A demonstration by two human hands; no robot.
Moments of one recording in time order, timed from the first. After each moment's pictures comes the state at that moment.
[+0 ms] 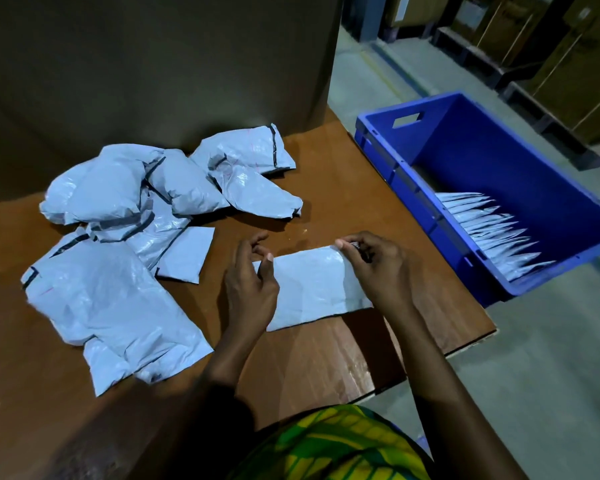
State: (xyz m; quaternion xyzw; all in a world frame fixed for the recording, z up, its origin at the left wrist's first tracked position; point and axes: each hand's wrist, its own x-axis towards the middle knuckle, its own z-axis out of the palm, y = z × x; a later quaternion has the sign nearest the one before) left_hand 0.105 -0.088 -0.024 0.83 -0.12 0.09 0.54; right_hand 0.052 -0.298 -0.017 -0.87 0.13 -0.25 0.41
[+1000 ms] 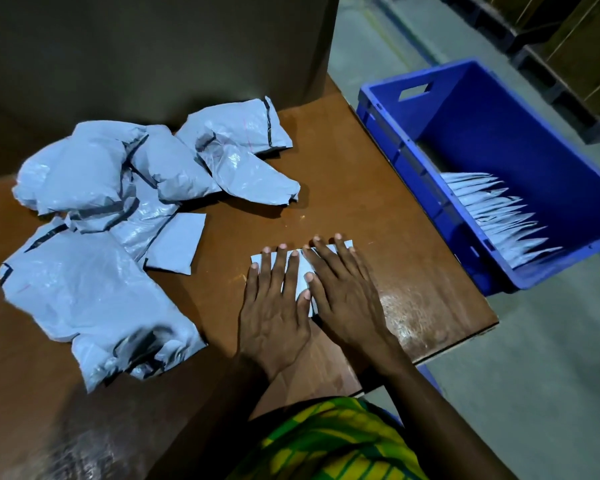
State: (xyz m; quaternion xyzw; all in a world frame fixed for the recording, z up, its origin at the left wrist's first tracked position) left_hand 0.064 -0.099 -0.069 0.95 -0.29 0.03 0.15; right_hand 0.028 -0.258 -0.068 -0.97 0.02 -0.13 0.18
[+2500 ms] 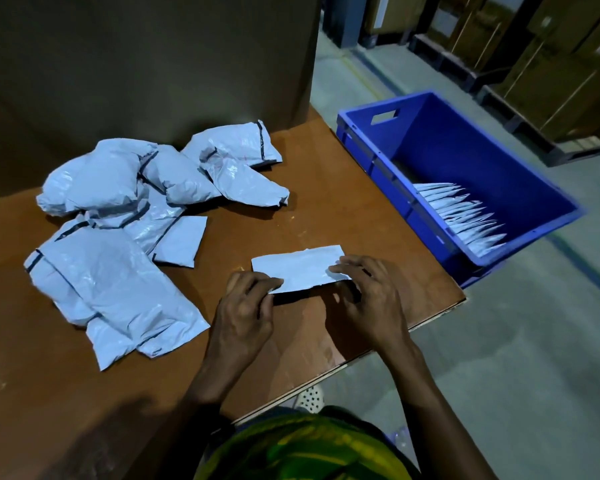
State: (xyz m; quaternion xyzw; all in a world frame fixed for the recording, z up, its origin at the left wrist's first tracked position) left_hand 0.041 -0.044 -0.036 0.87 -0.31 0.13 0.37; right_hand -0.039 -0.271 -0.027 -0.93 0.07 -0.26 0.27
